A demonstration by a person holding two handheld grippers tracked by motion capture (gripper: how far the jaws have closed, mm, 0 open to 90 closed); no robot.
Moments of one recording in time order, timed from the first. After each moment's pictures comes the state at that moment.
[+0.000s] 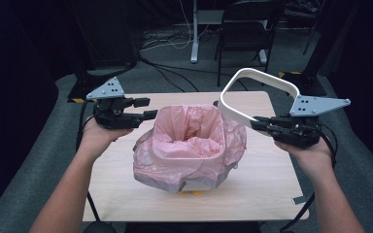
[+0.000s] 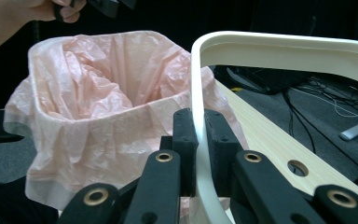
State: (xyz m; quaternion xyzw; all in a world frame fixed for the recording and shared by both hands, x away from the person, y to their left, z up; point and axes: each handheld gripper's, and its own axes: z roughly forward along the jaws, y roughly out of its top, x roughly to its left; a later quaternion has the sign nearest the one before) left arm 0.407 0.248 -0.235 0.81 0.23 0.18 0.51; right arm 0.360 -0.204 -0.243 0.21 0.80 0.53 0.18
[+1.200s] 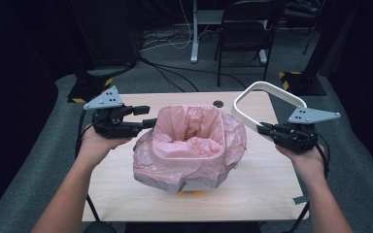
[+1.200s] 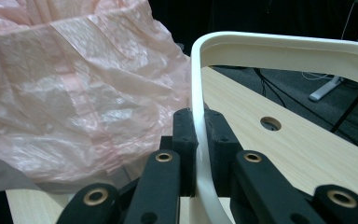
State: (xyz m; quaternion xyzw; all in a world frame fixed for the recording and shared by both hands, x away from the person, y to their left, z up) left arm 0.393 0.251 -0.248 0.81 0.22 0.16 0.53; right arm 0.380 -0.225 -0.301 0.29 0.78 0.51 0.21
